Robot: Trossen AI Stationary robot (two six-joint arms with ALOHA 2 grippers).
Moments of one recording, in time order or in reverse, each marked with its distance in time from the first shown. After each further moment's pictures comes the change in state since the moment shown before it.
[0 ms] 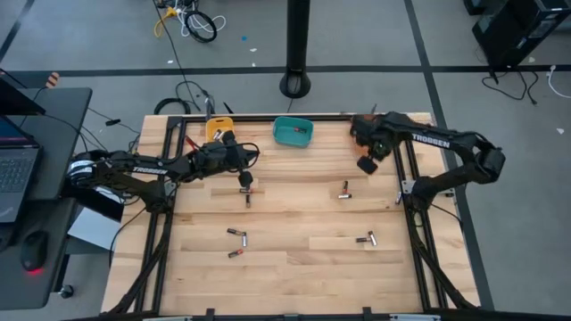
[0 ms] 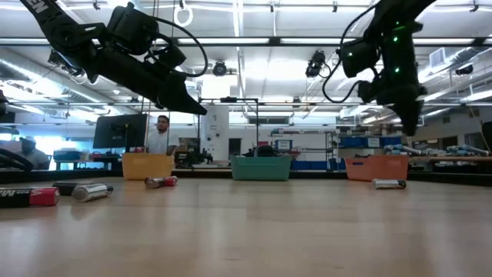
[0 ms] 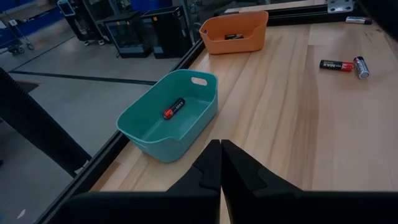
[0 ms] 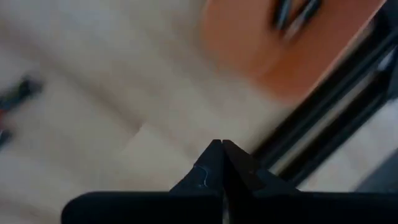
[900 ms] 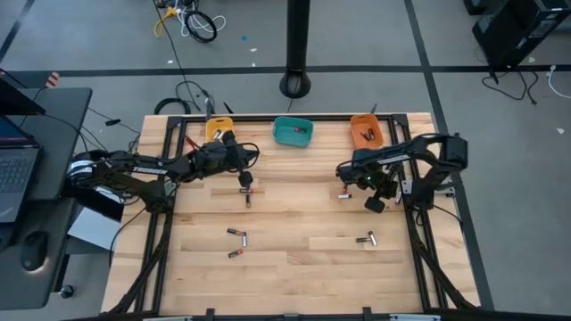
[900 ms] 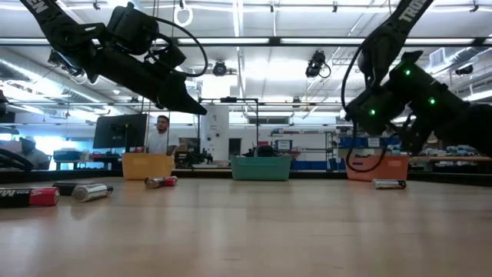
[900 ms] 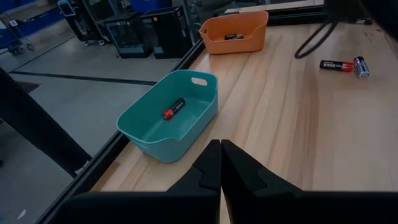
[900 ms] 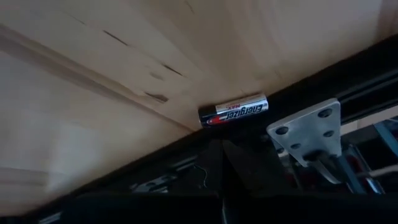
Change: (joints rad) left arm 0.000 0.000 0.000 0.001 0.000 0.001; right arm 0.328 0.327 -0.187 -0.142 -0.304 0.178
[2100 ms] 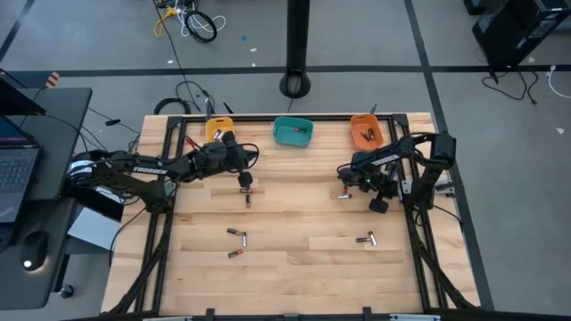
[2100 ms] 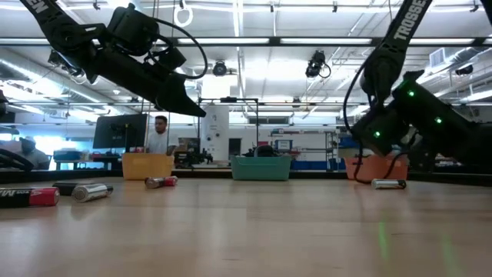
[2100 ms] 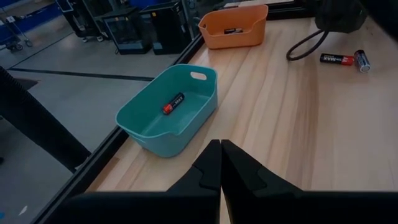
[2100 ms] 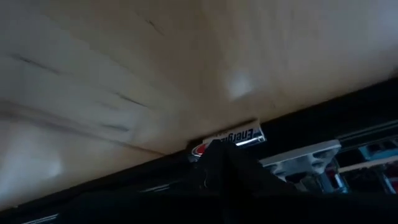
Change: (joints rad) left arm 0.000 0.000 0.000 -0.020 0.000 0.001; right arm -0.040 0.100 -0.071 0.111 0.073 -0.123
